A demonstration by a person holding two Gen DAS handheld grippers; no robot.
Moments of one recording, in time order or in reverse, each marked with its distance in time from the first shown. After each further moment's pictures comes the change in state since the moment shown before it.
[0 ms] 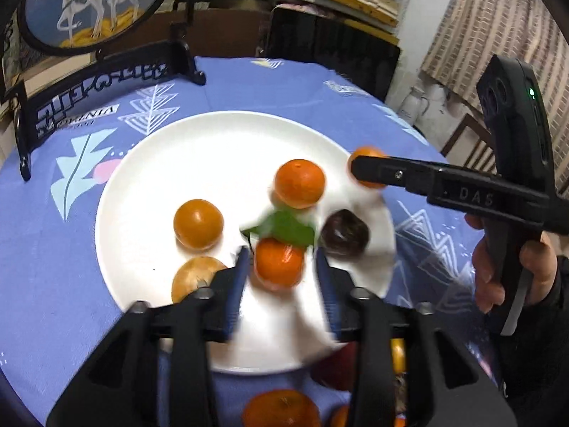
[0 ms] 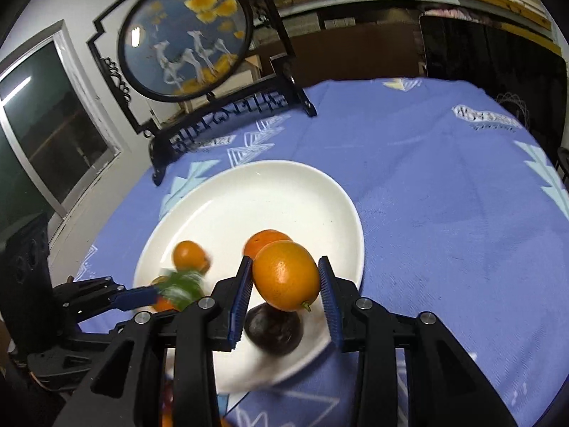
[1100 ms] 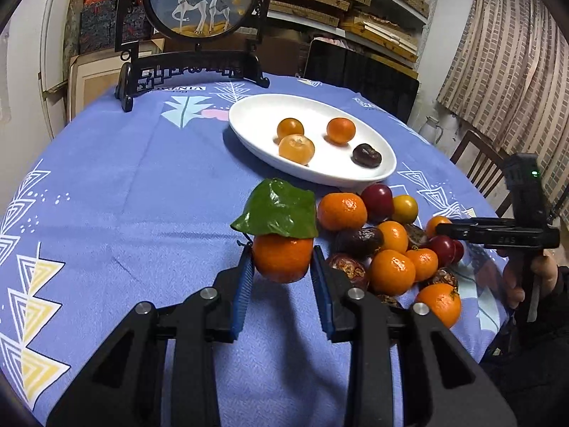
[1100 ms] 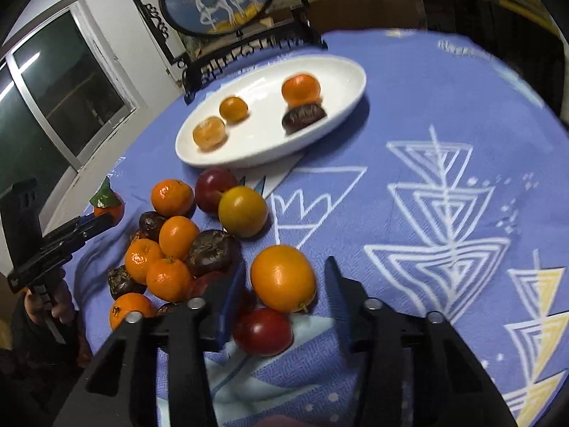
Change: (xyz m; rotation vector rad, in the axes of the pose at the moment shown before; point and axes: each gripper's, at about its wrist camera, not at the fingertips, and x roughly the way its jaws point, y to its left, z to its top) left arm -0.125 0.039 -0.158 -0.084 -0.154 0.075; right arm -0.072 0.021 -0.155 -0.016 0.145 0.045
